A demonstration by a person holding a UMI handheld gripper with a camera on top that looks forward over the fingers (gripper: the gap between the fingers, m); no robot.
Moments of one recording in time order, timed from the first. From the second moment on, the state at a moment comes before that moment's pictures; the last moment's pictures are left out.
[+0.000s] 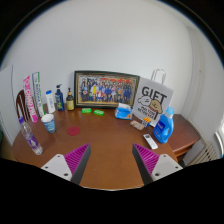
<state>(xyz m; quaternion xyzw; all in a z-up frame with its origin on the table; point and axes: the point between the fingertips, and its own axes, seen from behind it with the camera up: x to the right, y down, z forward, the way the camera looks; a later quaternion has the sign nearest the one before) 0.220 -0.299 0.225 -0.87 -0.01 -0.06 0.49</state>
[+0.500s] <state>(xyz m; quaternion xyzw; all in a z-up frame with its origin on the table) 0.029 -0.329 0.154 -0.88 -0.07 -0.02 0.47</state>
